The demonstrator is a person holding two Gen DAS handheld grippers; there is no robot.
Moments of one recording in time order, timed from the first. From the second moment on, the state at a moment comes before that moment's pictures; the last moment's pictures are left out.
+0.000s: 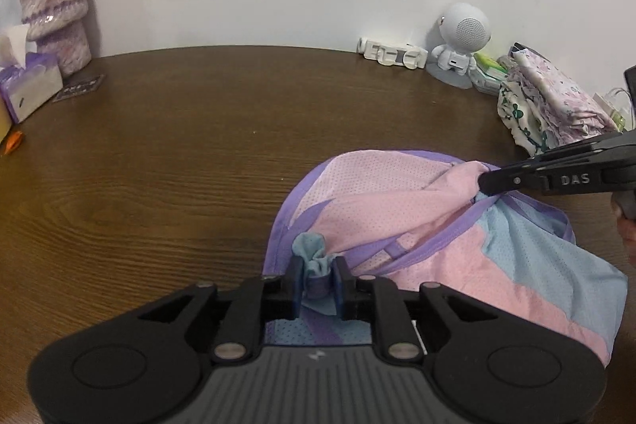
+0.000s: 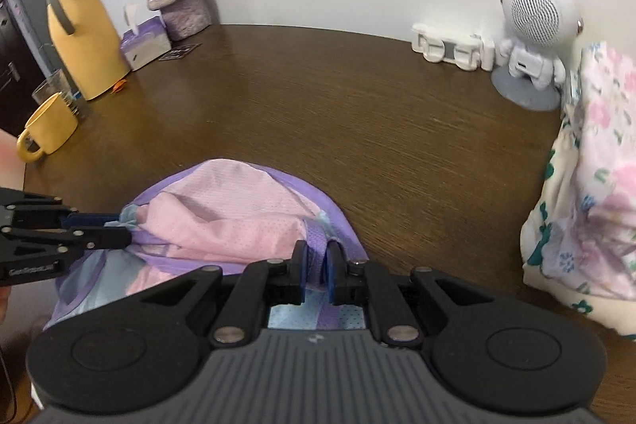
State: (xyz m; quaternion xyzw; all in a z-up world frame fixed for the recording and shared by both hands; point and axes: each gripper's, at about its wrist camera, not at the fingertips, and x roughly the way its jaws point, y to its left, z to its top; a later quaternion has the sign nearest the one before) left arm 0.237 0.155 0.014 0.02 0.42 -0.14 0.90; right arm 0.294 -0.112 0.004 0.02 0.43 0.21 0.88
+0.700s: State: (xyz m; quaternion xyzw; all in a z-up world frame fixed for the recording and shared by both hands) left arm 0.218 0.124 0.026 0.15 0.35 -0.13 0.92; right arm 0.278 -0.110 0.025 0.00 0.36 0.22 0.91
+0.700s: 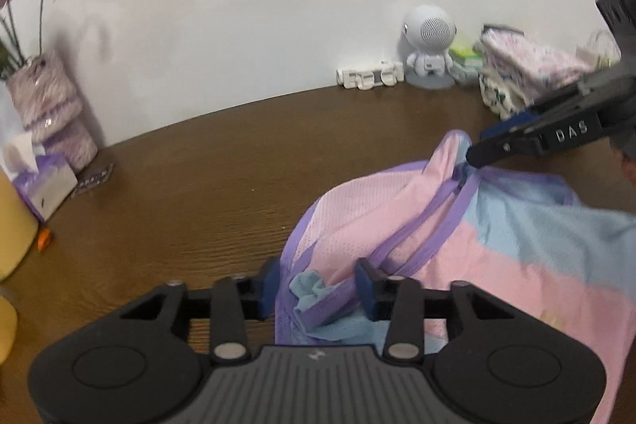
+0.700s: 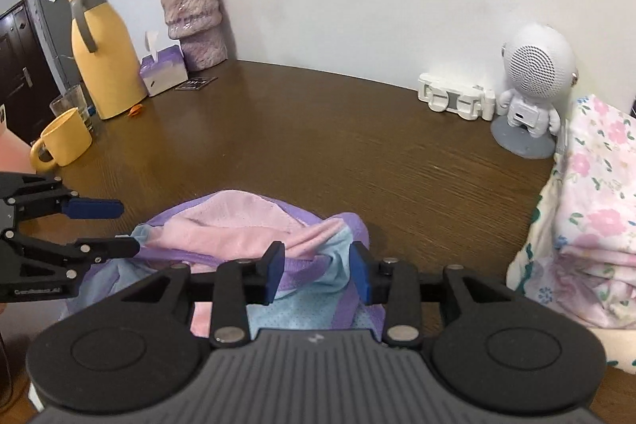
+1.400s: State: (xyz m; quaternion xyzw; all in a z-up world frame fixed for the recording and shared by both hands) left arm 0.230 0.151 0.024 0.08 0.35 -0.10 0.93; right arm 0.310 -0.119 0.006 0.07 0.36 0.23 0.90
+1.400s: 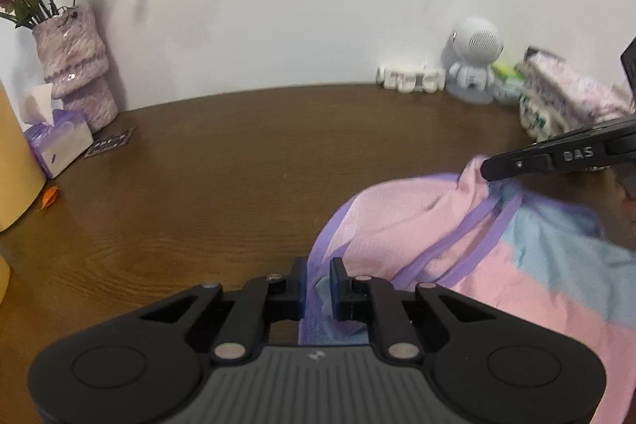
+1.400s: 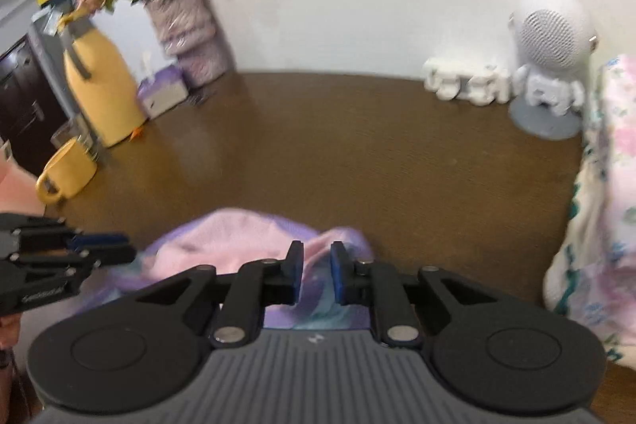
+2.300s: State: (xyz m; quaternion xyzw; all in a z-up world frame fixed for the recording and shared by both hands) left arm 0.080 0.152 0.048 0.06 0.29 -0.10 0.95; right arm 0.151 -0.169 0.029 0.02 0.33 0.26 0.91
